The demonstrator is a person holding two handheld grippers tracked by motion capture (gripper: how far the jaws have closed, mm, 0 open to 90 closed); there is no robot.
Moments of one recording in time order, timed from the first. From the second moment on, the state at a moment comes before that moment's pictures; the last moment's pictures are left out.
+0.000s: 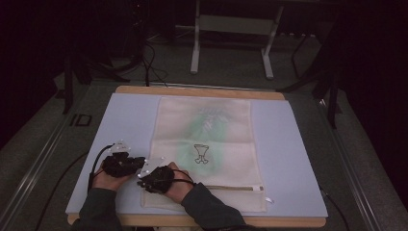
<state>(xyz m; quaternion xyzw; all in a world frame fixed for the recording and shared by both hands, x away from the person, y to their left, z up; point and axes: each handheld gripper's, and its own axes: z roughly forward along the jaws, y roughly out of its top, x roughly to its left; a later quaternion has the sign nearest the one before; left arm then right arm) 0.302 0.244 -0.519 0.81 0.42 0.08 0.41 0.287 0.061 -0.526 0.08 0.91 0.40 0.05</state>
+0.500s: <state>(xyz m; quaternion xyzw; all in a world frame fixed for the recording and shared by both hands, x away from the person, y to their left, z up) 0.303 0.249 -0.519 0.80 0.43 0.09 0.41 0.290 0.079 -0.535 0.07 0.92 0.38 0.05</state>
